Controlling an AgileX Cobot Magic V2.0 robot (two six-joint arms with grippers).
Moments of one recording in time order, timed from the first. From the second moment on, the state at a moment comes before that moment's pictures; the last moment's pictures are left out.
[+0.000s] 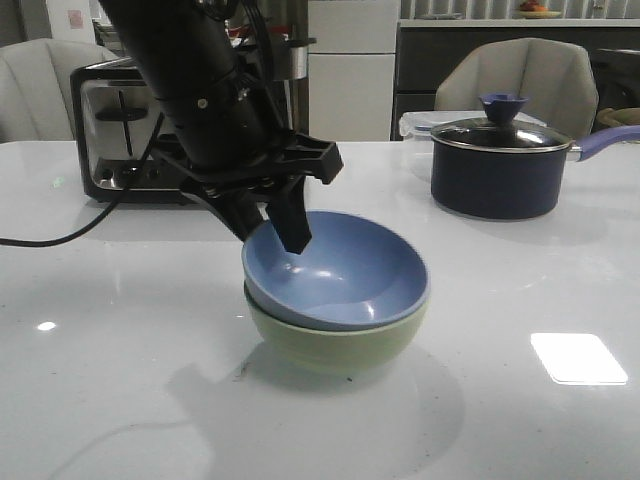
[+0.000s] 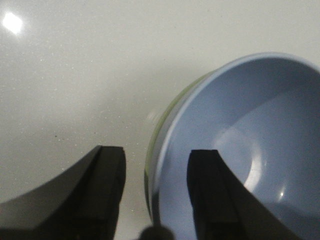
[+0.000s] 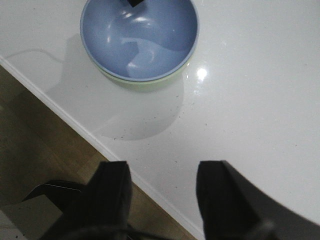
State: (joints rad) left arm -0.61 1.89 -1.40 -0.18 0.73 0.10; right arm 0.40 0.76 -0.55 0.32 0.62 -0.37
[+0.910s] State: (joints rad) left arm -0.61 1.06 -0.93 -0.02 0.78 0.10; right arm 0.40 0.76 -0.55 0.32 0.62 -0.37
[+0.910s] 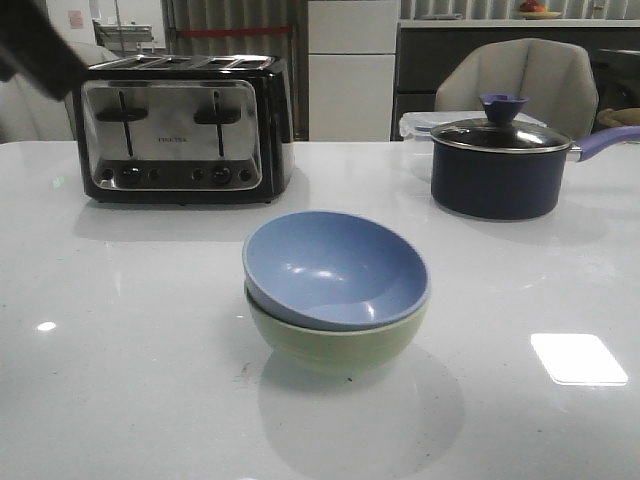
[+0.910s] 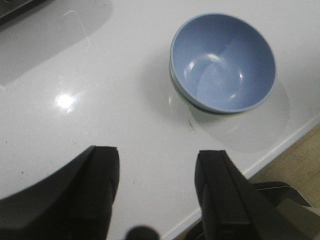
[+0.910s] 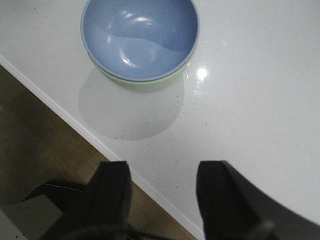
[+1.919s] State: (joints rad) left arm -0.61 0.68 -0.64 0.00 0.77 0.01; right arm 0.40 0.76 -0.55 0.32 0.62 -0.37
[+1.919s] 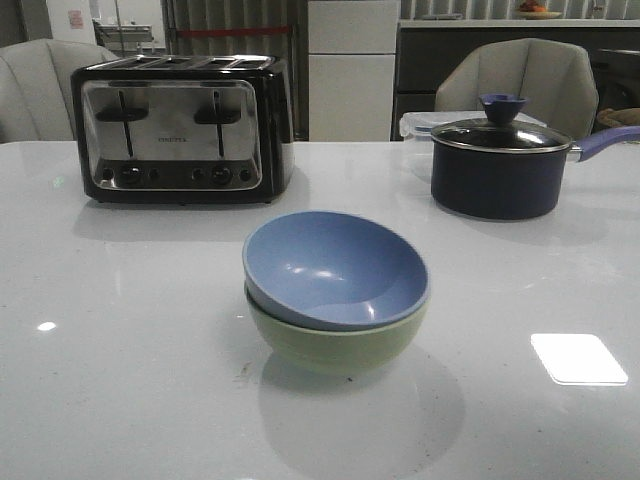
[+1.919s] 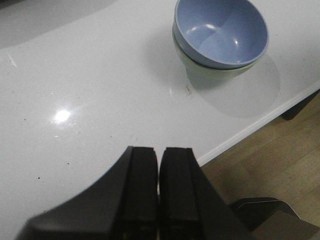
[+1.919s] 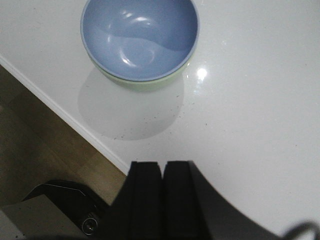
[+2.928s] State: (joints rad) left arm -0.33 0.37 -0.48 -0.04 0.55 0.10; right arm 0.40 0.76 -0.55 0.32 0.62 -0.37
